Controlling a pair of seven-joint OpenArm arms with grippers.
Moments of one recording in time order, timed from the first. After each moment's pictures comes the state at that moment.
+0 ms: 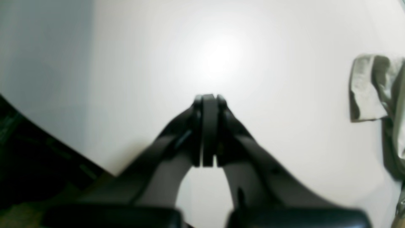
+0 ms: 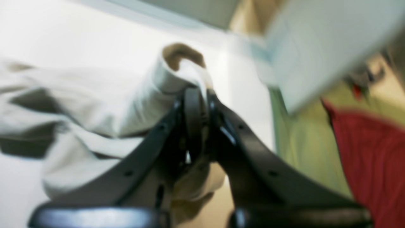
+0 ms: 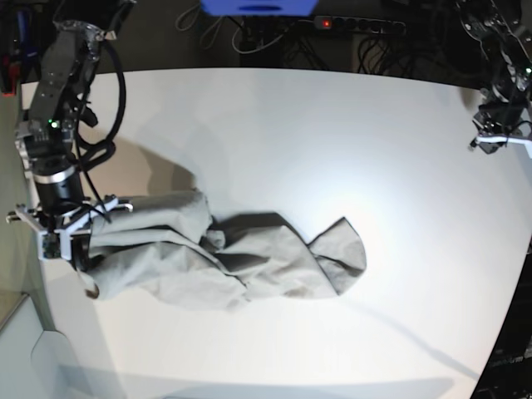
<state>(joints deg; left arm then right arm) 17.7 -8.4 -41.0 102.8 -36.5 -0.3 48.8 -4.8 3.2 20.6 116.3 -1.3 20.6 -32.6</state>
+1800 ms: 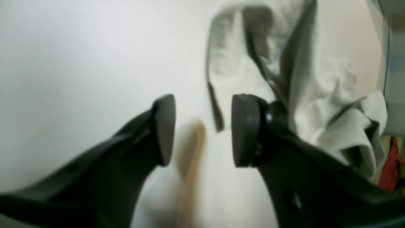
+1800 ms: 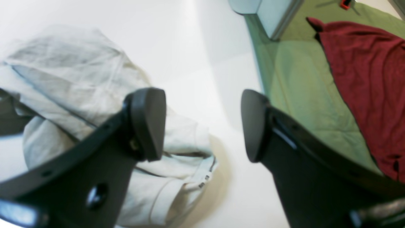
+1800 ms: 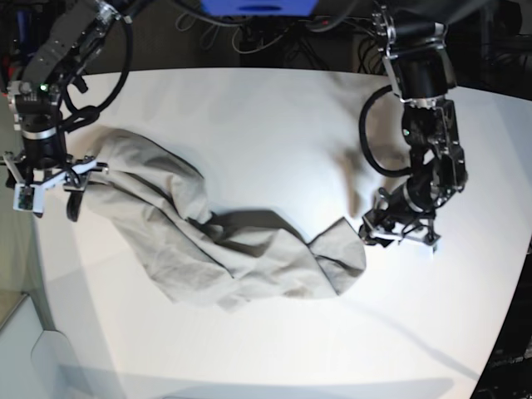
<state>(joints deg) -11.7 -4.0 -15.8 72.5 -35.5 0.2 46.4 -7.9 -7.3 39.5 116.0 -1.5 32.9 -32.4</state>
